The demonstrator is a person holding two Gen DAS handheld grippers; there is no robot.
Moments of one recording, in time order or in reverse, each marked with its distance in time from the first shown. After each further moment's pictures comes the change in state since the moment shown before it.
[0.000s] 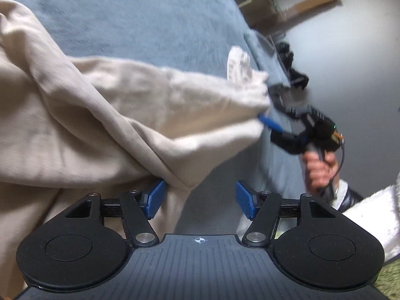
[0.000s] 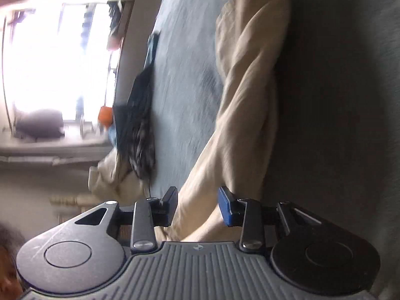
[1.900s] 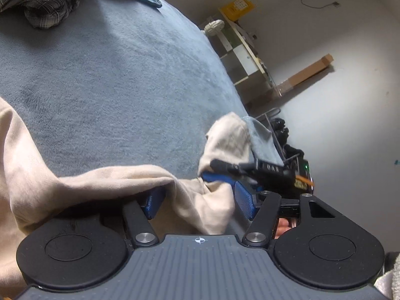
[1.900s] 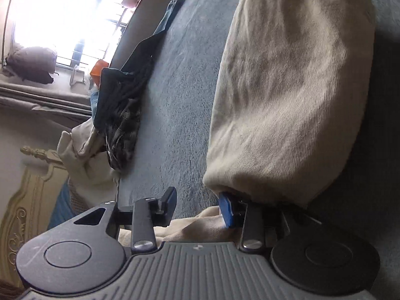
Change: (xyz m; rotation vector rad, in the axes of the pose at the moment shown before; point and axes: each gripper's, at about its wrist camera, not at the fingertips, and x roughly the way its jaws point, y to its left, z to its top) left arm -0.023 -0.008 0.045 -0.043 -0.415 -0.017; right arm 0.152 0.068 0.047 -0.357 0.177 -0.104
